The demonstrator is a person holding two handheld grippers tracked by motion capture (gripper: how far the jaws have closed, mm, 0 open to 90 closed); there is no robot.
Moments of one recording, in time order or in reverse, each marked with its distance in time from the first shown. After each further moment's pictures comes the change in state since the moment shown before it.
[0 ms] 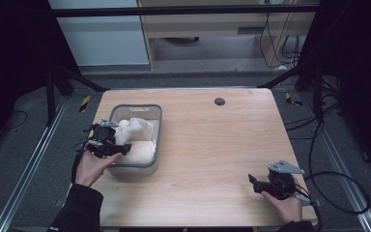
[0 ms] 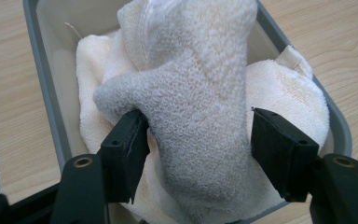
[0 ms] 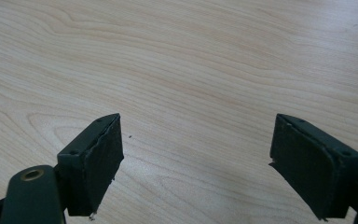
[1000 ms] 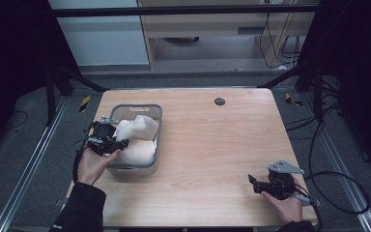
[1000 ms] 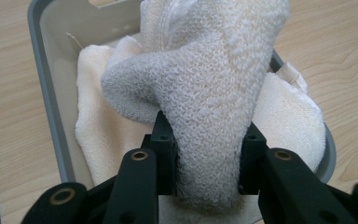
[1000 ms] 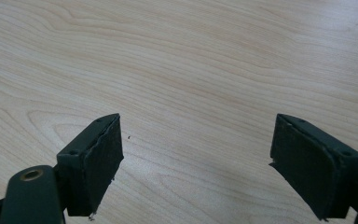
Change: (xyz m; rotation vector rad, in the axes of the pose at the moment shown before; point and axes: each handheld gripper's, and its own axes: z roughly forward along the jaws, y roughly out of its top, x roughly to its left) left arm -0.002 0.010 -0.010 -0.033 -0.005 -0.006; right arm 0.000 0.000 0.000 0.008 0.004 -0.002
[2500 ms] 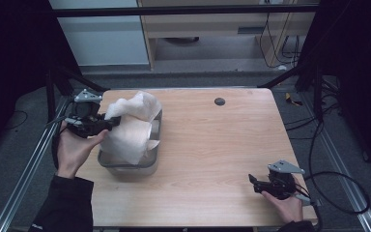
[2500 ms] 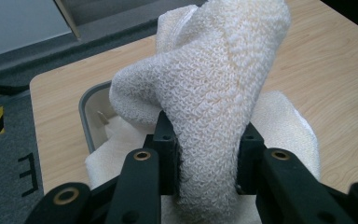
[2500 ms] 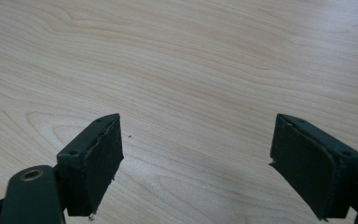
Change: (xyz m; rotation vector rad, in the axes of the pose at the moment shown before) left arm -0.008 0.051 -0.089 -0.164 -0.019 0.056; right arm -0.002 0.000 0.000 -0.007 -0.005 -0.012
